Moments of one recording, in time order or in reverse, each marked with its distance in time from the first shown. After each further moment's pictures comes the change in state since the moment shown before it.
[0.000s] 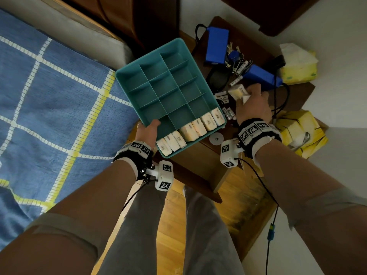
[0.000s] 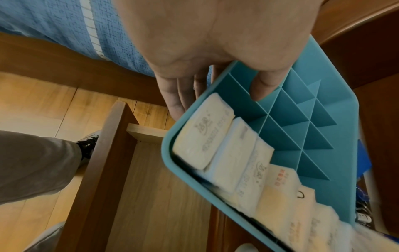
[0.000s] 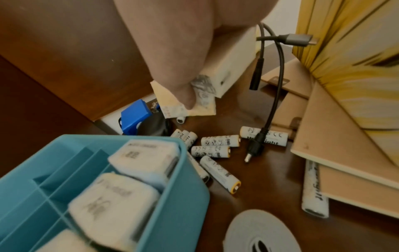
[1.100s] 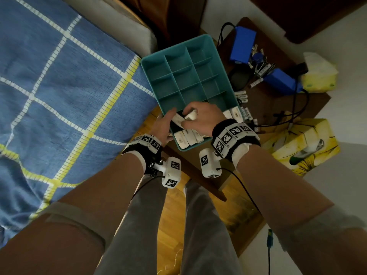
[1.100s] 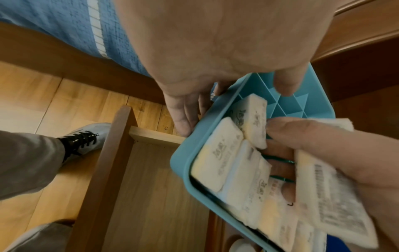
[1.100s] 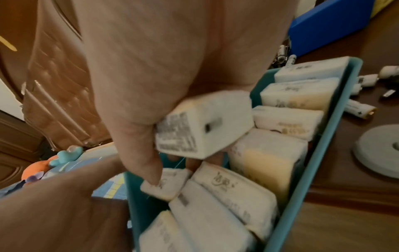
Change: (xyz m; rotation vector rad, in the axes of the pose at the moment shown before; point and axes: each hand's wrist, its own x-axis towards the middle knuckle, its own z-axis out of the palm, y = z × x) left_hand -0.027 0.000 -0.026 -0.061 -0.206 0.019; right_hand -0.102 -0.109 0.024 0.075 -0.654 -0.563
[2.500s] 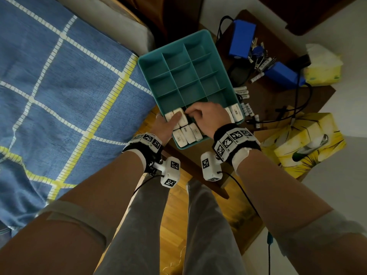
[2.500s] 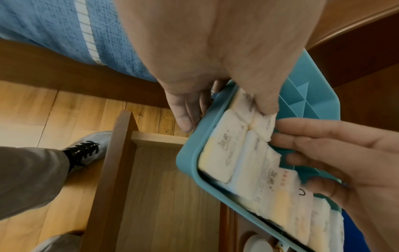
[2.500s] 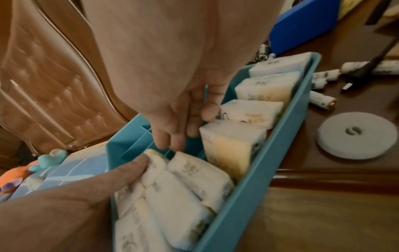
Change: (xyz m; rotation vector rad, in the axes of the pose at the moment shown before) left_hand 0.035 -0.027 -0.004 0.247 -0.017 0.158; right_hand 0.000 0.024 0.014 -0.043 0.216 -0.091
